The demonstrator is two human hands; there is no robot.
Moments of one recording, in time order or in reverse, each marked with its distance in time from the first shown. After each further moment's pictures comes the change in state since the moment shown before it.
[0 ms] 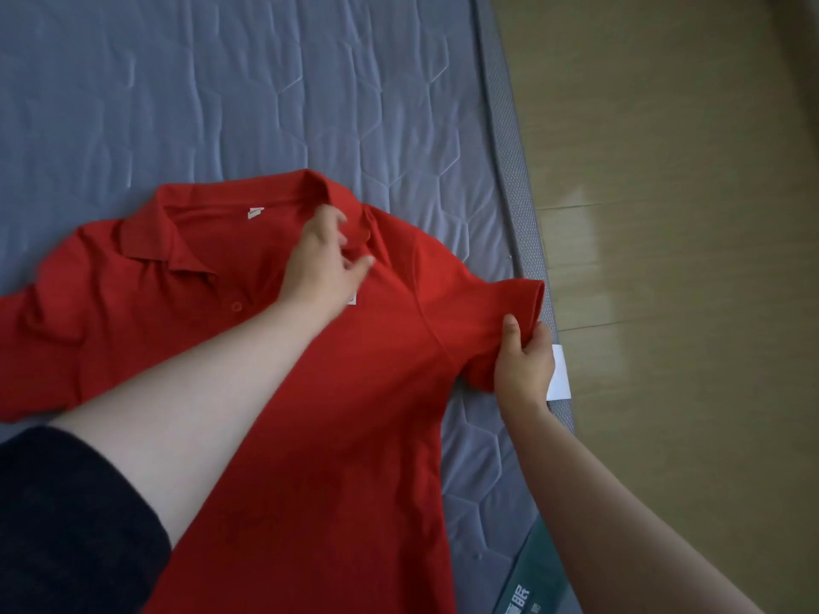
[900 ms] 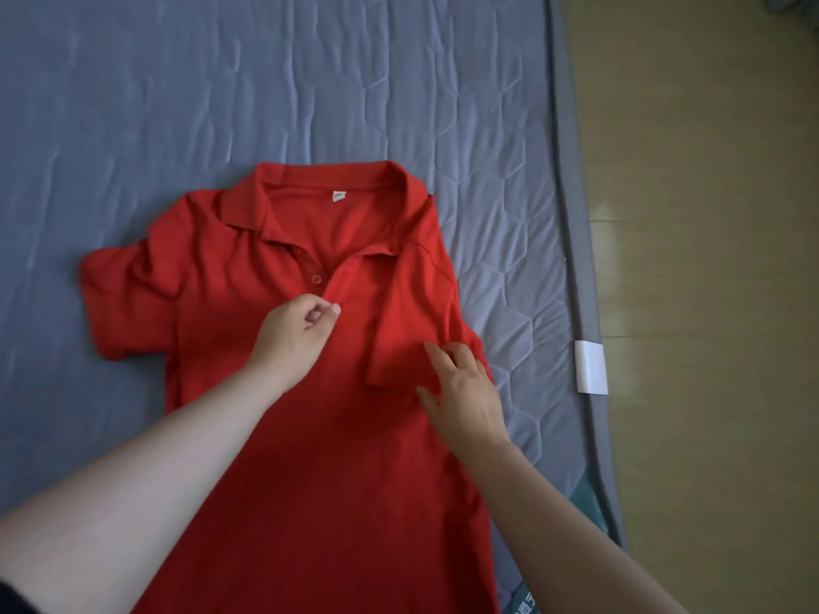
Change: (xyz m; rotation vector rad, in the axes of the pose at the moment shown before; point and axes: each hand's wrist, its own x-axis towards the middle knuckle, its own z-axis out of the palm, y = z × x) left_hand -0.095 -0.089 -0.068 -0.248 -0.112 -0.334; right_hand -0.113 -0.010 0.035 -0.808 -0.611 -0.660
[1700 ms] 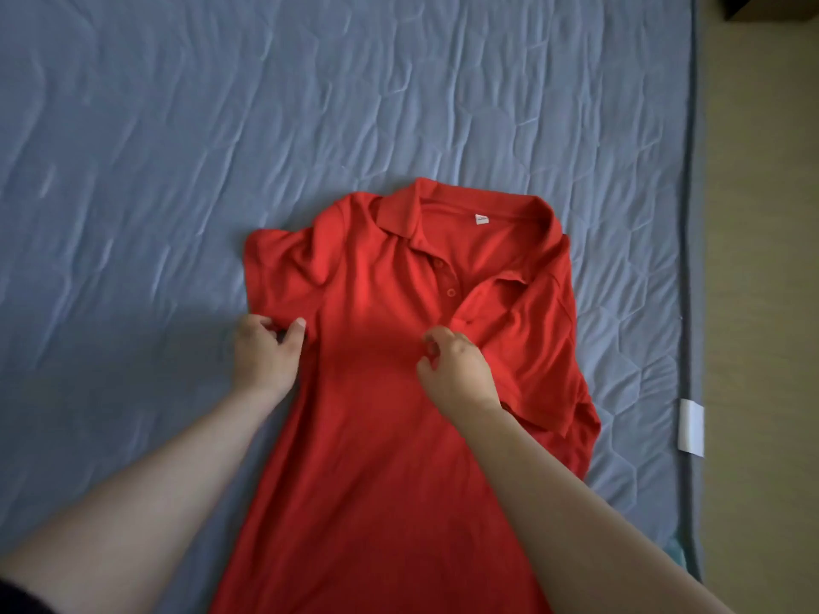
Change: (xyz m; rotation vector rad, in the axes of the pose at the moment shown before) left_hand -0.028 -0.105 -0.113 -0.008 0.491 -0.352; right_hand 0.047 -0.149 0.028 0.089 -0.114 0.015
